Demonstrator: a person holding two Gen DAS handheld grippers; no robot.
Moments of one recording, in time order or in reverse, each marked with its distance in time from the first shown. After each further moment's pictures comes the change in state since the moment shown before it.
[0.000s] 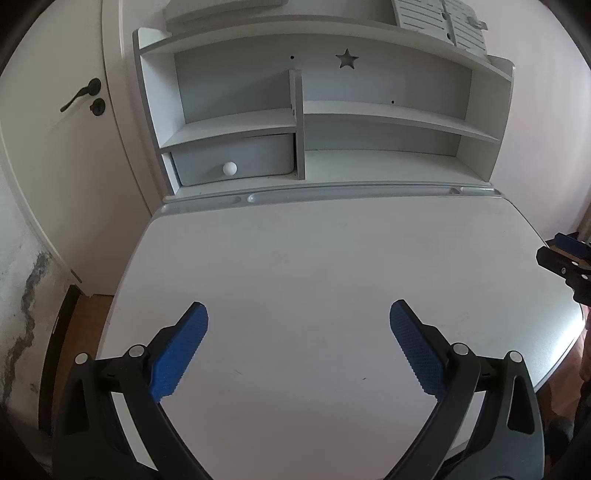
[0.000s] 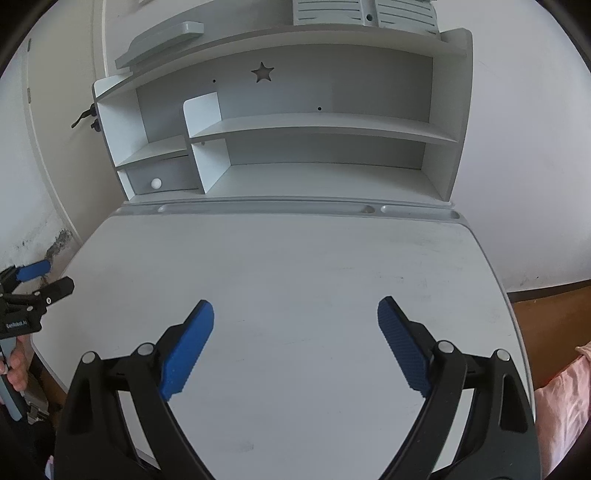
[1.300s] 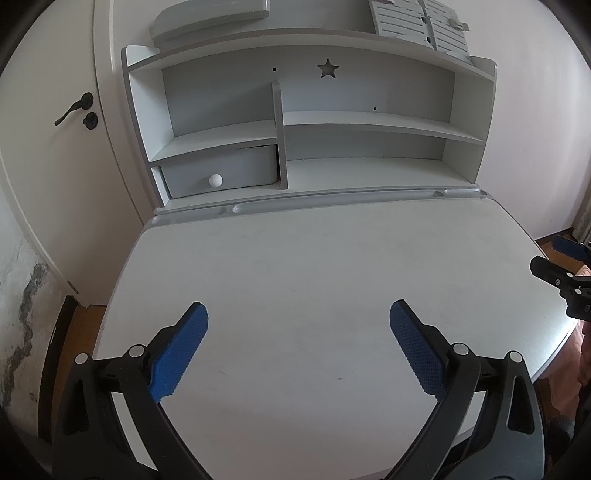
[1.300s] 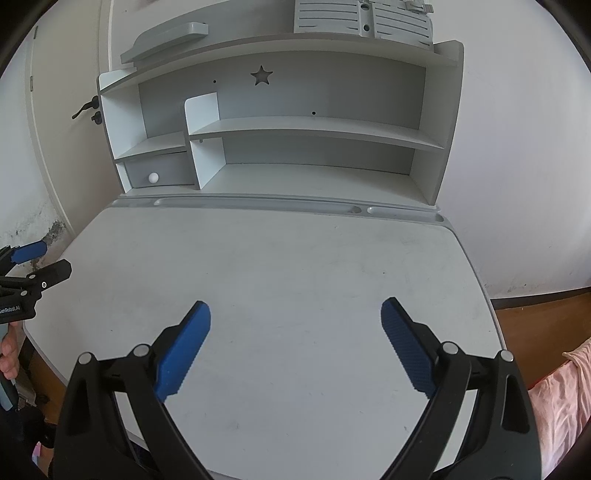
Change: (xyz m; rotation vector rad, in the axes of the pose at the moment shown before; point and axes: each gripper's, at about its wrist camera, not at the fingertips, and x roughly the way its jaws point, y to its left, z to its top) left arm -0.011 -0.021 -0.002 0.027 -0.032 -0.025; right arm -0.016 -0.006 -0.010 -0.036 -0.013 -0.032
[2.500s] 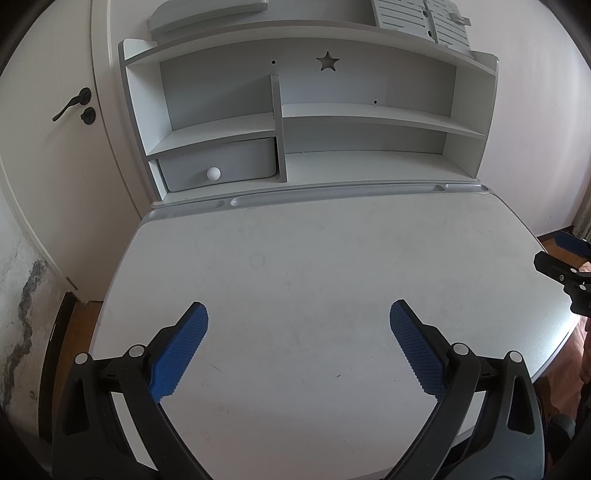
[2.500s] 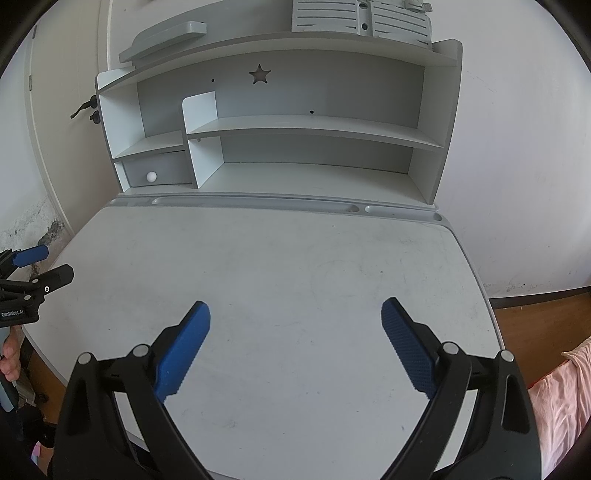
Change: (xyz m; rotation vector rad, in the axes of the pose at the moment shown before) left arm 0.006 -0.002 -0.002 0.000 0.021 0.000; right arm -0.001 -0.005 -0.002 -0.006 0.005 0.003
